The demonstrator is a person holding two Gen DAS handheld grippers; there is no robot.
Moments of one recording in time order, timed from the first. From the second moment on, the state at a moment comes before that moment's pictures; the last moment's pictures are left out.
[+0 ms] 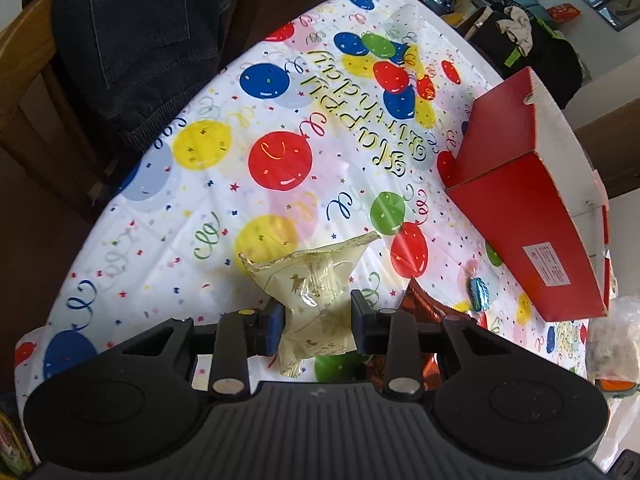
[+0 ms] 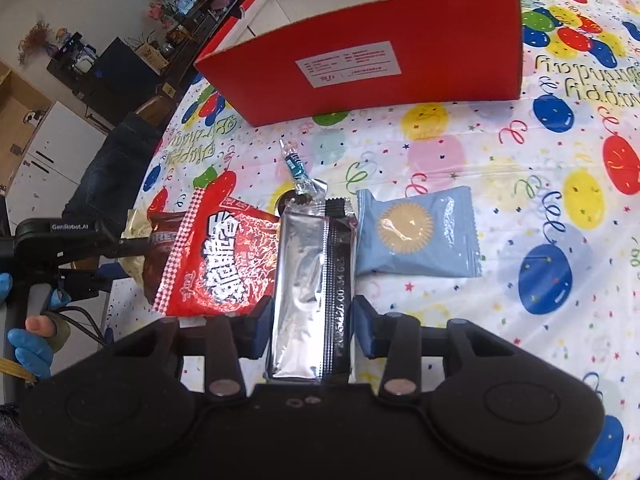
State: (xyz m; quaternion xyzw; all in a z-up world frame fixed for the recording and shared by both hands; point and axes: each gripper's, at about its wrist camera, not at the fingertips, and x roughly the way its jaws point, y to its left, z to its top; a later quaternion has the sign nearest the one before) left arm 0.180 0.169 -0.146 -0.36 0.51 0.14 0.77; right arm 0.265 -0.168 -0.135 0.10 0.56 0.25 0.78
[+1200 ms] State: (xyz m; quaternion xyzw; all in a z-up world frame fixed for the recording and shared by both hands) left arm 0.239 0.074 0.000 -0.16 0.45 0.00 0.88; right arm 0.313 -0.178 -0.014 0.01 0.41 0.24 0.88
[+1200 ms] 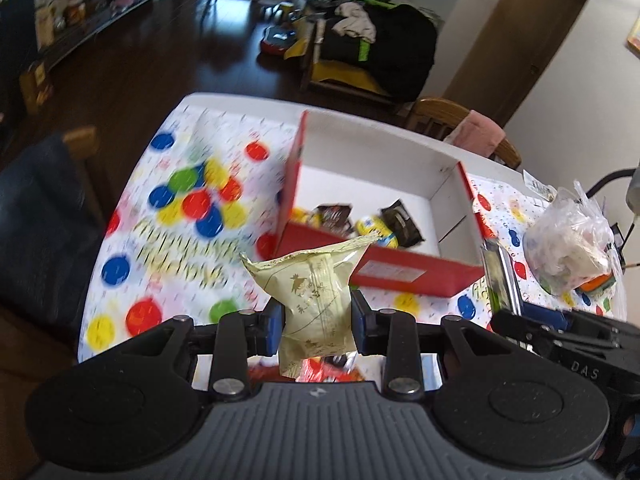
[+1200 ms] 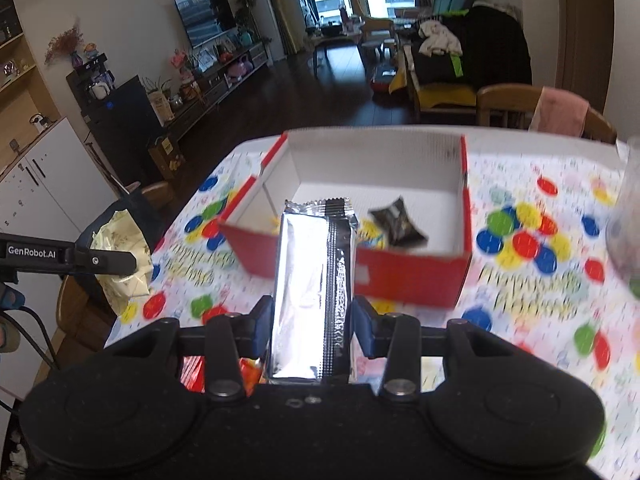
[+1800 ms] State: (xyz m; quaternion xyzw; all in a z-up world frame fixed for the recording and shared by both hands) left arm 0.360 0.028 0.004 -0.06 0.47 0.00 0.88; right arm 0.420 -0.169 -0.019 -0.04 0.40 0.21 0.89
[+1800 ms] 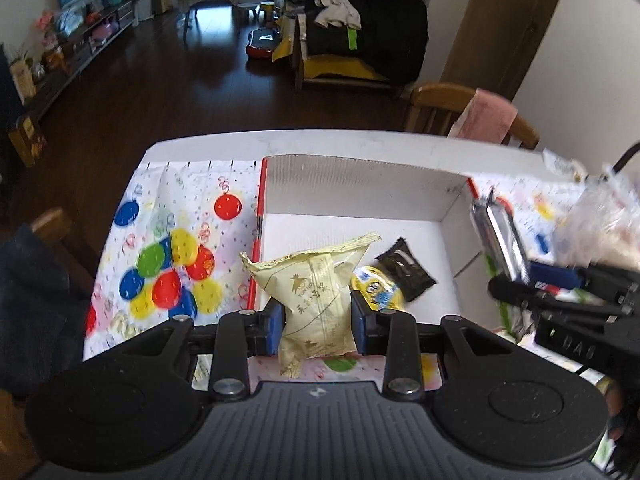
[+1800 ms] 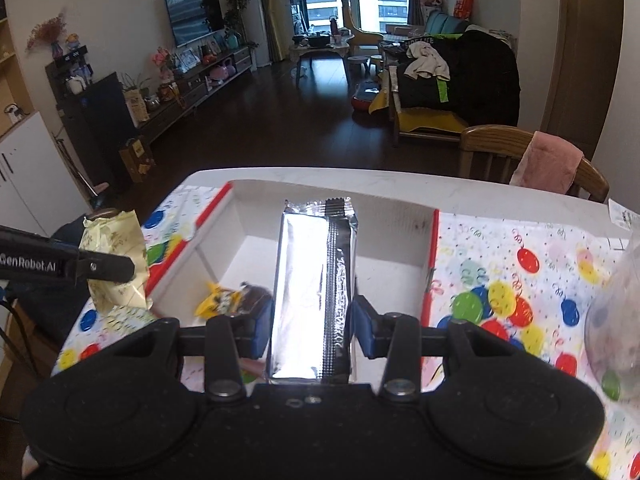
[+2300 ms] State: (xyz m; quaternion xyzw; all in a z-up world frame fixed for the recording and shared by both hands) left arm 0.445 0.018 -0.051 -0.04 0.55 0.04 0.84; right arm 0.492 -0.146 -0.075 -0.07 0.46 0.21 0.86
